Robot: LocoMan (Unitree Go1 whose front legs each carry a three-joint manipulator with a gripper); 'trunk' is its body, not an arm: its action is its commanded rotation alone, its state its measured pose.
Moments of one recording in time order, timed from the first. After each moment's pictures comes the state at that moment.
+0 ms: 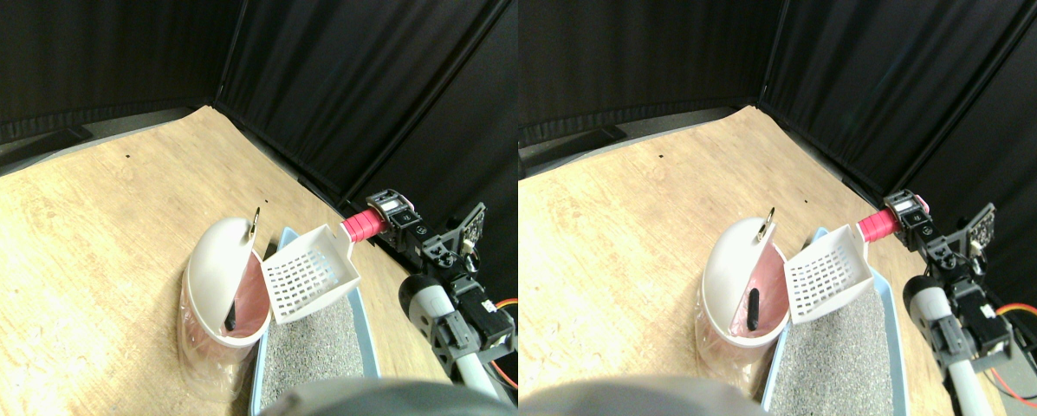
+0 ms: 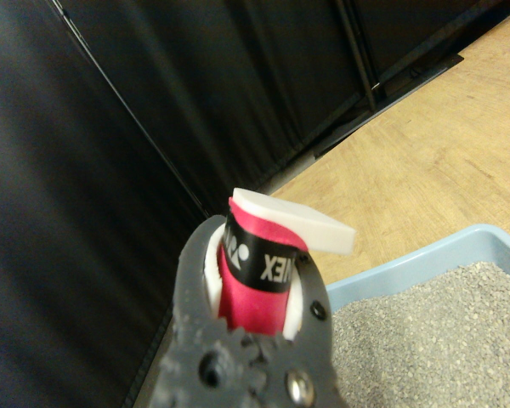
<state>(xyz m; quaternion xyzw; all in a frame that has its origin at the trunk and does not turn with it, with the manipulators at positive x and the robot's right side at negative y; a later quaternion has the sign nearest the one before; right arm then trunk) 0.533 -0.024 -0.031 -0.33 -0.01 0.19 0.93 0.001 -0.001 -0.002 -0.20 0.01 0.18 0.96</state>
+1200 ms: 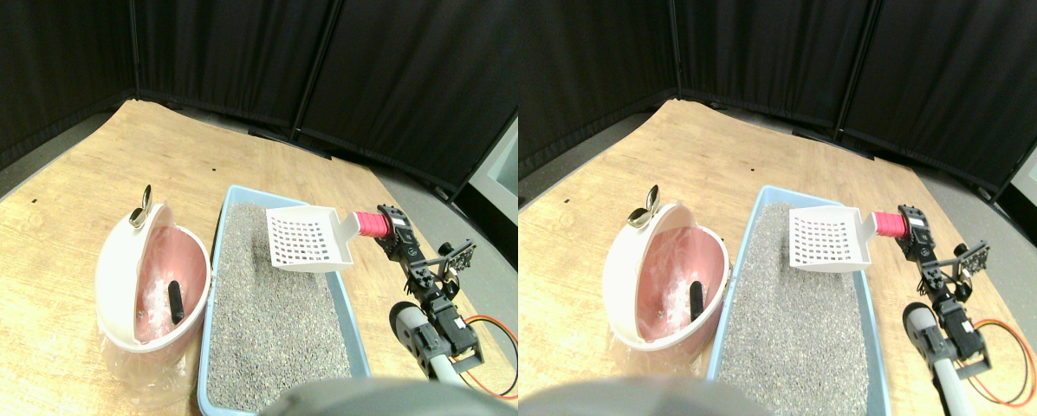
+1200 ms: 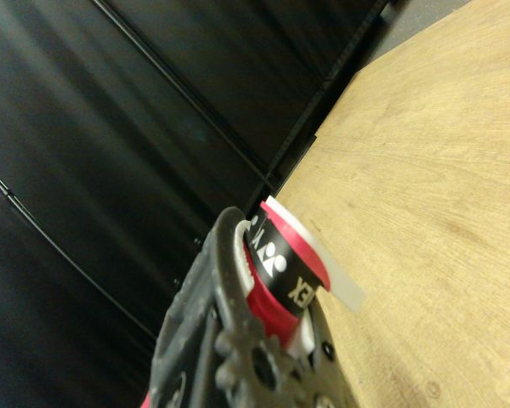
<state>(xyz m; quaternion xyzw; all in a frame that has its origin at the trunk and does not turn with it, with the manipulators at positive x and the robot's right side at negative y) 0.525 -0.211 -0.109 -0.01 -0.03 -0.01 1.00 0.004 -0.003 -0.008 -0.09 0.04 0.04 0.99</state>
